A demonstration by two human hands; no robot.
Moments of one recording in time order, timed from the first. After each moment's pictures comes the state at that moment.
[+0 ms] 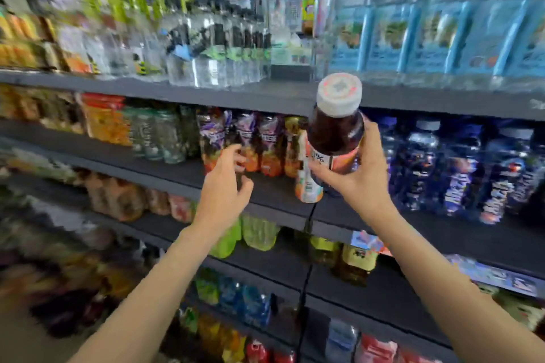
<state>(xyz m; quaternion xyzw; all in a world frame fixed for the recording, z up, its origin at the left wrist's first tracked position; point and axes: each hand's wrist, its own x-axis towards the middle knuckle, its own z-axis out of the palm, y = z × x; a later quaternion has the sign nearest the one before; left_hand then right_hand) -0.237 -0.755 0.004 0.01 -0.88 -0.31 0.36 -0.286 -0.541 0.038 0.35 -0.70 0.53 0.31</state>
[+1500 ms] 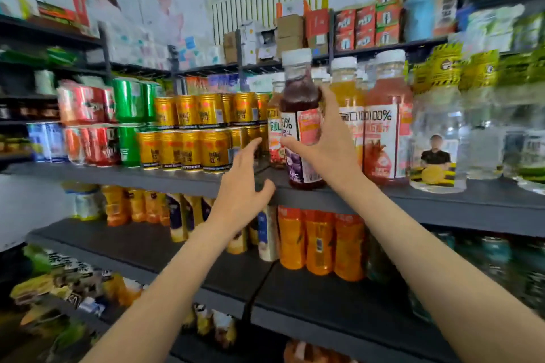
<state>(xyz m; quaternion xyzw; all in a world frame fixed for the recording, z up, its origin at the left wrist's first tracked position) -0.388 -1.492 0.128 -0.10 -0.88 -0.25 0.40 -0.441 -1.340 0.179 0.35 -0.71 0.48 0.38</state>
